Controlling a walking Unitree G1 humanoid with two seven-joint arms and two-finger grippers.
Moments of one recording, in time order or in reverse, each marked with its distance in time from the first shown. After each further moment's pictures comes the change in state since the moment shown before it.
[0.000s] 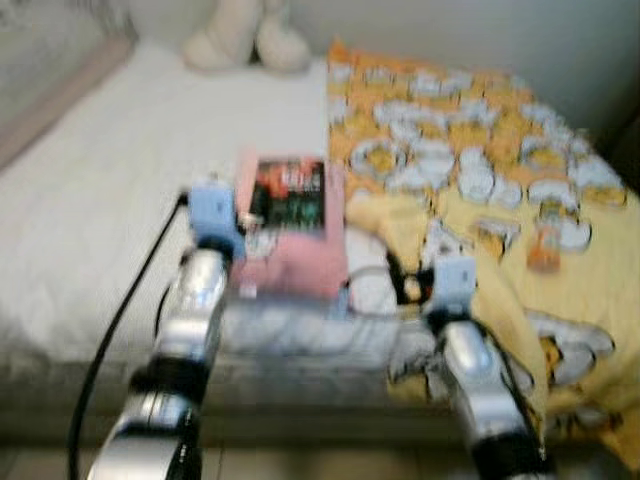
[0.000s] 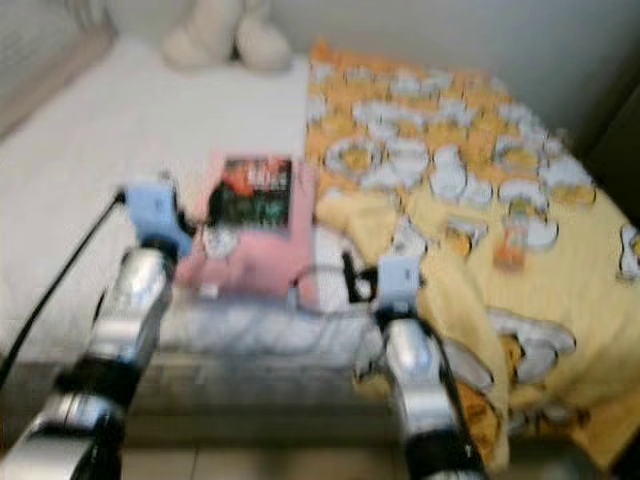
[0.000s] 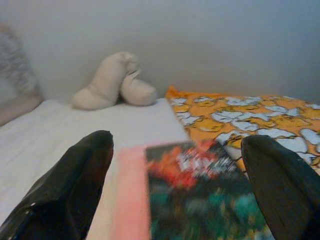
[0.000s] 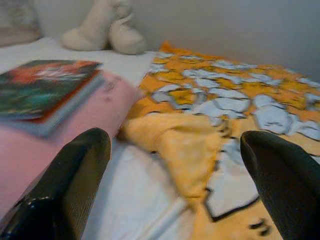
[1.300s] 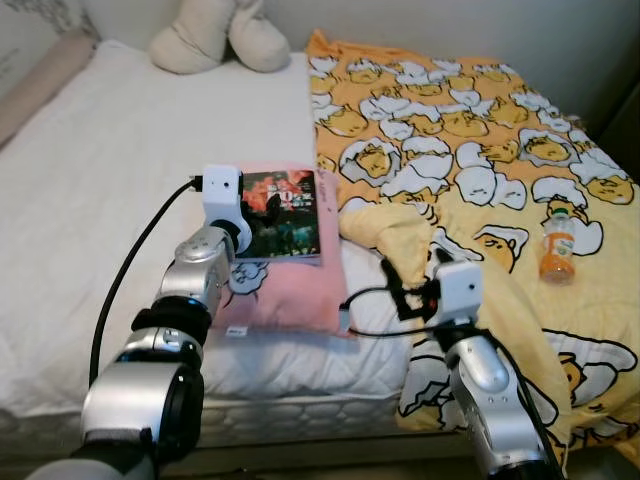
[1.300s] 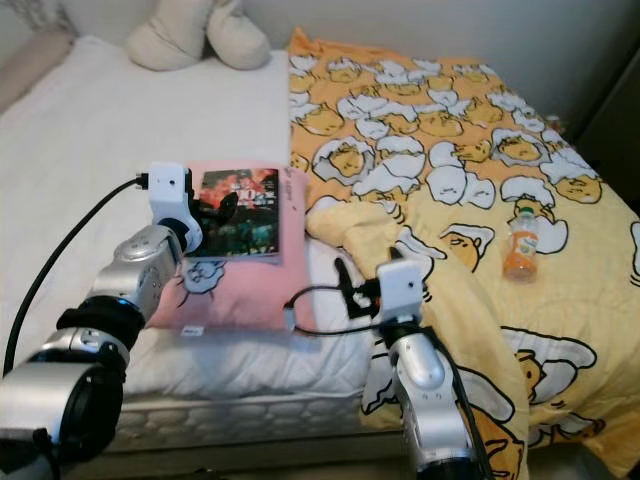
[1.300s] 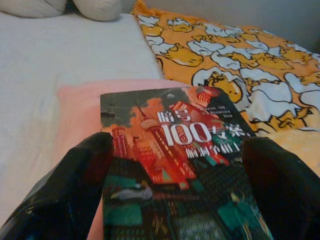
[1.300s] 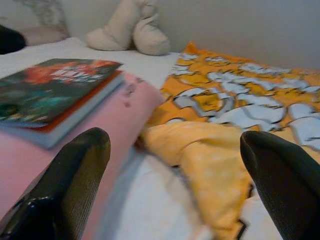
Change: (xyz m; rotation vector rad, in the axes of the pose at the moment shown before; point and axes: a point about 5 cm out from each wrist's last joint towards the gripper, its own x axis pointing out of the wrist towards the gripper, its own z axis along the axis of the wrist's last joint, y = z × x) left arm 0.029 0.016 -0.020 -0.184 0.357 -0.081; right arm -0.024 0.008 0.007 0.003 -0.026 0.163
